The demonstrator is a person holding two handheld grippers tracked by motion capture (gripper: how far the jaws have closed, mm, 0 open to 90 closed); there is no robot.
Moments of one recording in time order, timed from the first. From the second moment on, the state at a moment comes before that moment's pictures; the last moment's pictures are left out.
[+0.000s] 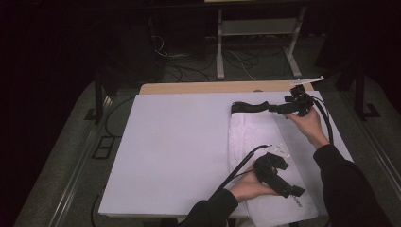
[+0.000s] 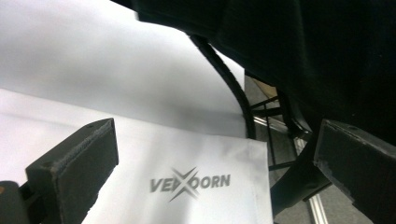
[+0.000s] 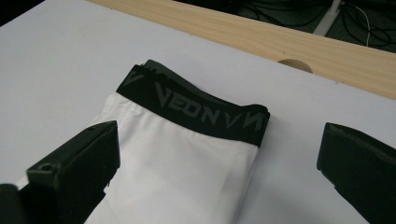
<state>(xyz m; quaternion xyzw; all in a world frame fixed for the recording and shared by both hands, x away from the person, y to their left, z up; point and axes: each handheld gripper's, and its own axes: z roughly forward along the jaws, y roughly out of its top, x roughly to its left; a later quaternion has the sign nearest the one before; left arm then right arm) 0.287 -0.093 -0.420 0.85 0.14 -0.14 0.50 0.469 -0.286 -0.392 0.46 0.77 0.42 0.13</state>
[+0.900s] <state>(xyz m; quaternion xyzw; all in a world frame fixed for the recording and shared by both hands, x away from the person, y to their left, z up) 0.345 -0.023 -0.394 0.84 0.20 -0.06 0.51 0.455 -0.283 -0.395 0.44 0.78 0.44 0.12</state>
